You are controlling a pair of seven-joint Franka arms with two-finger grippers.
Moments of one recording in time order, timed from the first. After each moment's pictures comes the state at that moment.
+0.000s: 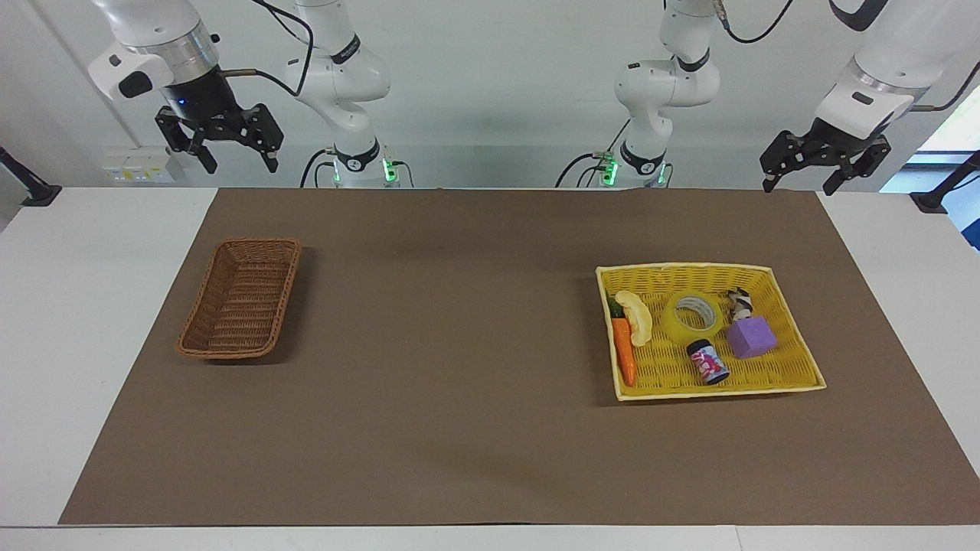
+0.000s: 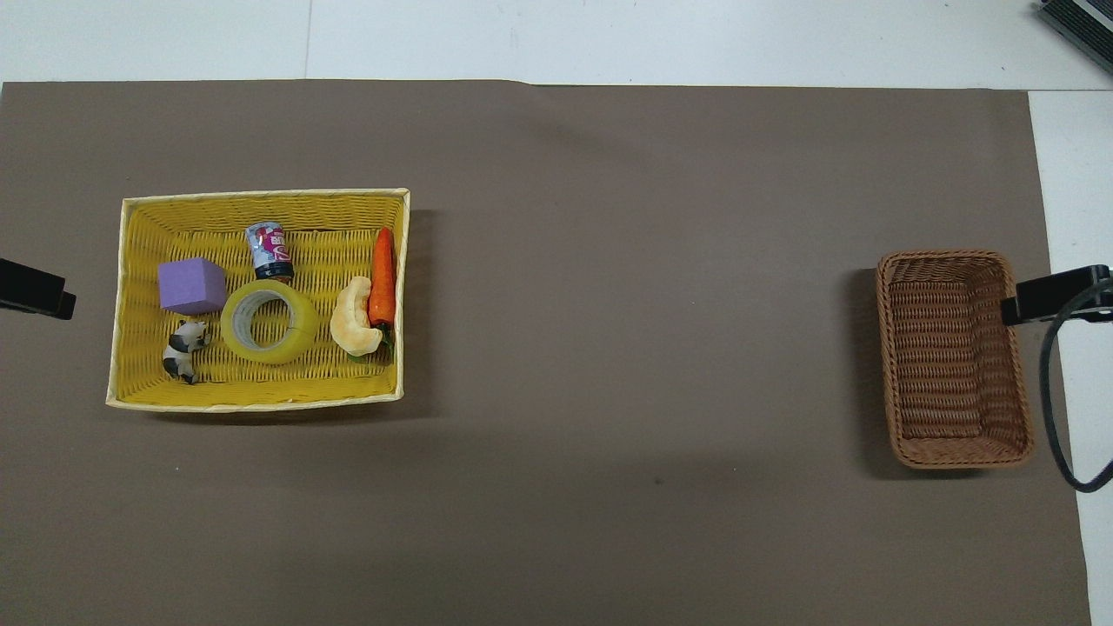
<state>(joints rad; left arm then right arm) -0.05 0.01 0.02 -1.46 0.02 1.41 0.12 0.06 -0.04 -0.09 -1.48 0.03 1.42 0.00</state>
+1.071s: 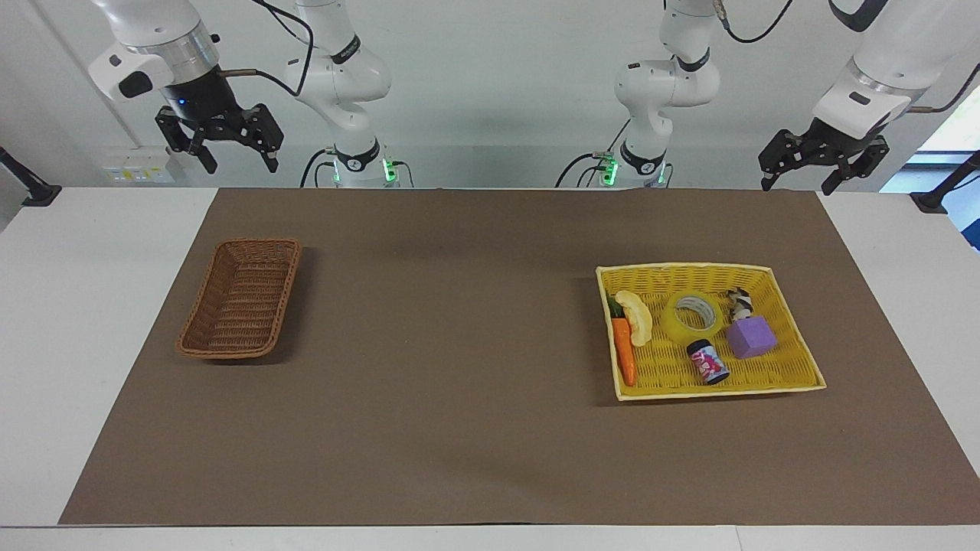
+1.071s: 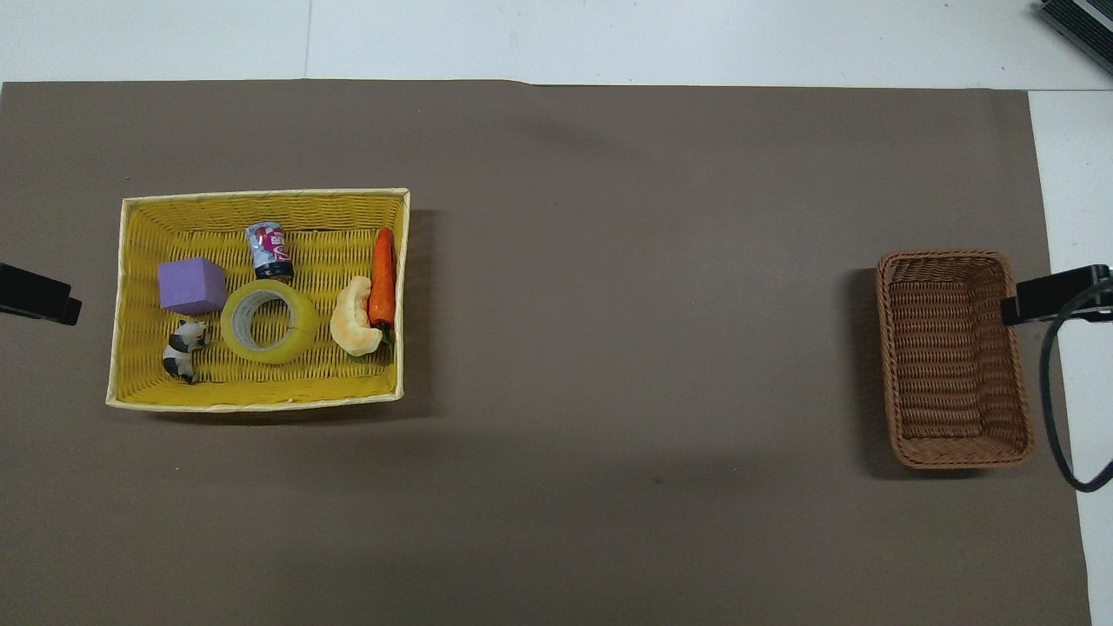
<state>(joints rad) -0.05 0.00 0.02 -1.46 0.02 1.41 0.15 0.06 -0.04 -0.09 -1.48 0.03 1.42 0.00</state>
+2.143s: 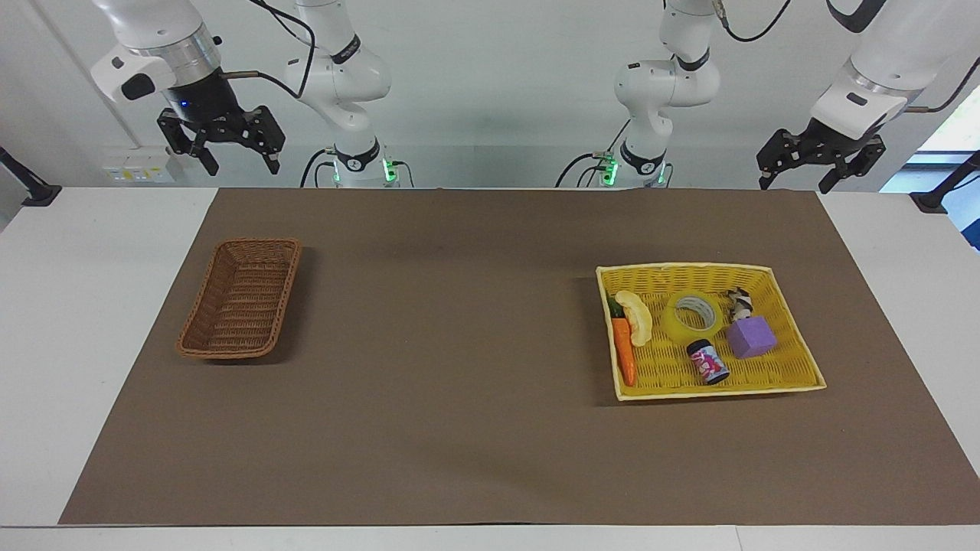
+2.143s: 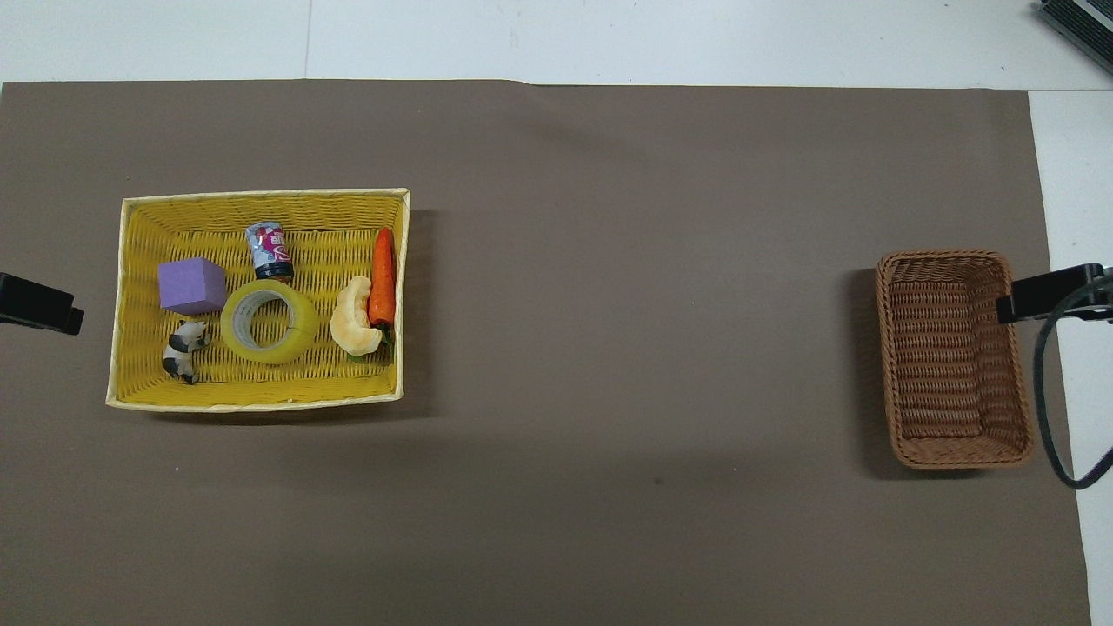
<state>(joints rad) -0.05 -0.03 0.02 -1.51 0.02 1.42 0.14 0.06 -0.04 -0.09 -1.48 0.03 1.43 0.00</state>
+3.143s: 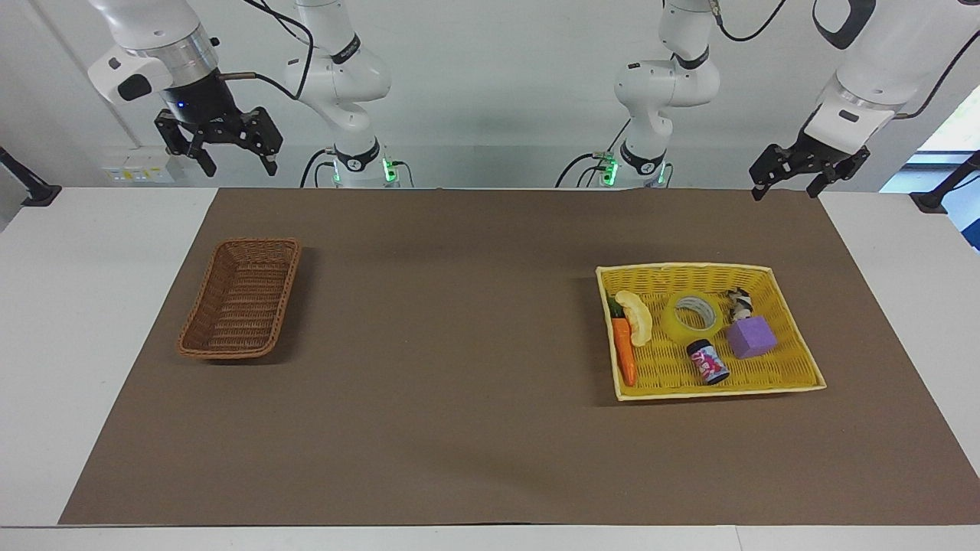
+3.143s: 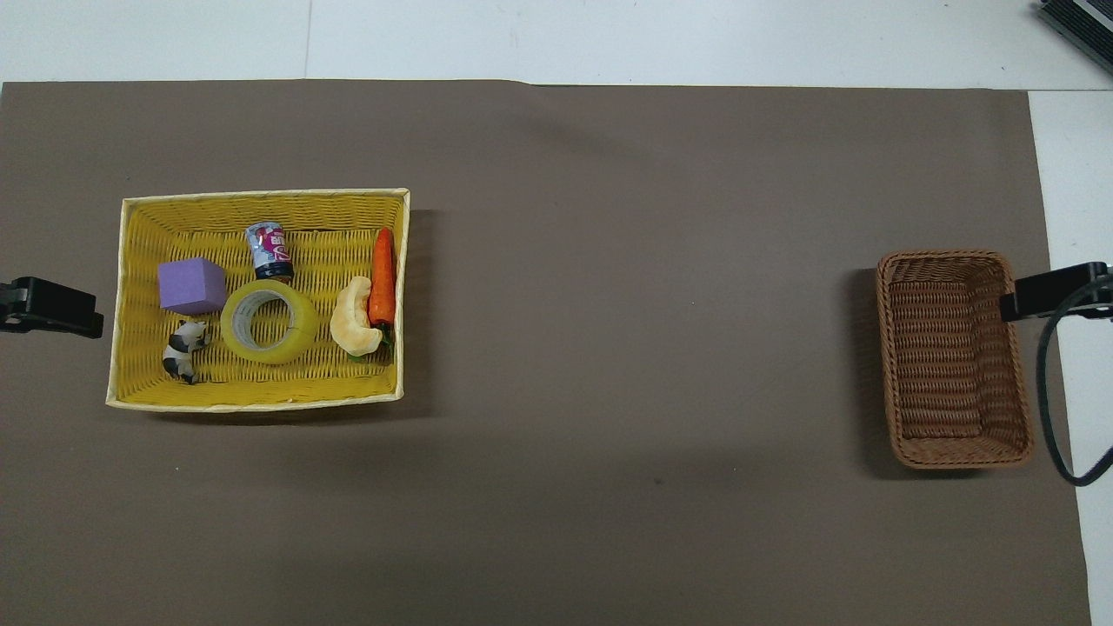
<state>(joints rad) -0.05 -0.06 0.03 -1.62 0.02 1.49 -0.01 0.06 -0.04 -0.09 -1.49 0.03 1.44 0.00</state>
